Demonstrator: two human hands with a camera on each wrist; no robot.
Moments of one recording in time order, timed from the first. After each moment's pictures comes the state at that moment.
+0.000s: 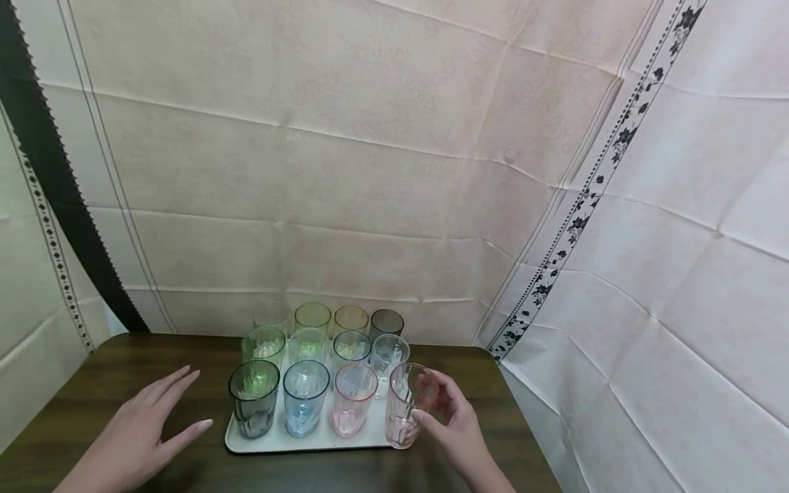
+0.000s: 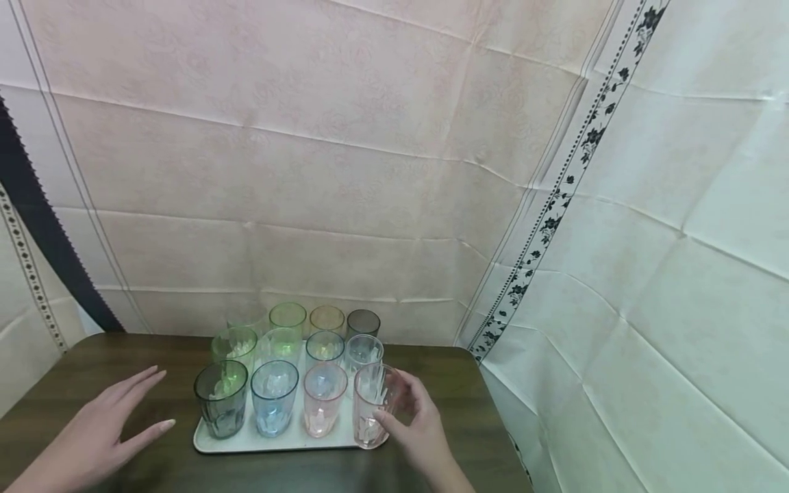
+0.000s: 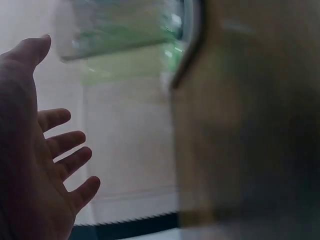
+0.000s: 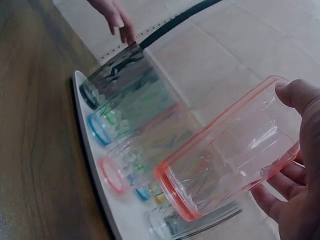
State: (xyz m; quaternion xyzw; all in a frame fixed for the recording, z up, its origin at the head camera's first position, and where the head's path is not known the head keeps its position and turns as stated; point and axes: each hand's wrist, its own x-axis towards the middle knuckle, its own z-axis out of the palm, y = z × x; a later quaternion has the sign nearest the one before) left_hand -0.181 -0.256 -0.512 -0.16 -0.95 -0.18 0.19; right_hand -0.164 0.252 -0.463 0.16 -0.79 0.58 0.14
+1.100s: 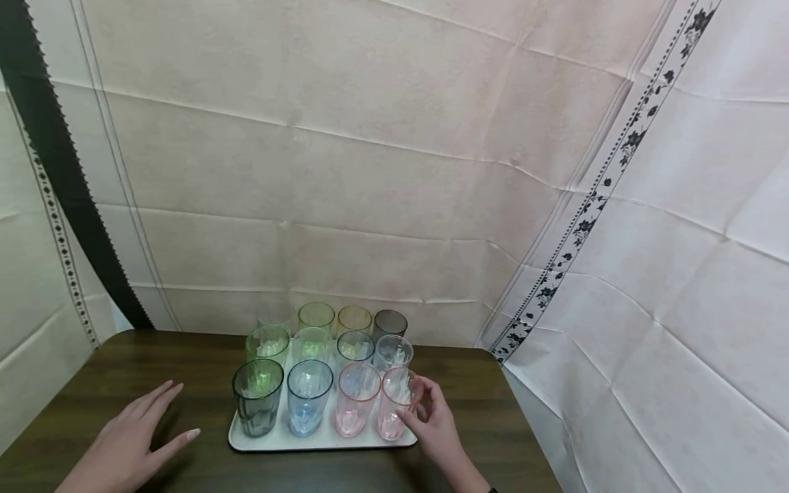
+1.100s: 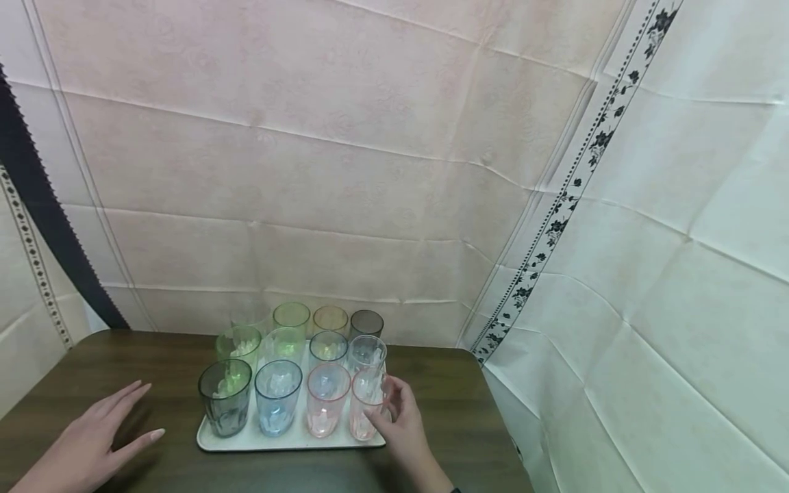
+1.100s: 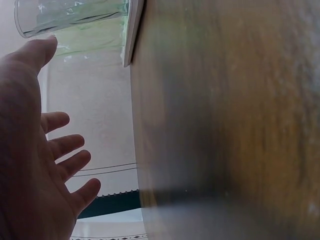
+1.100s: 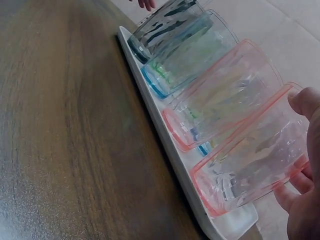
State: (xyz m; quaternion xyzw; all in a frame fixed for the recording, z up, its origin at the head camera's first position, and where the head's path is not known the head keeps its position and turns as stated) left_hand -0.189 -0.284 -0.557 -0.10 -0.97 -0.16 0.13; right_hand -0.212 0.237 -0.533 0.14 -0.74 0.65 0.12
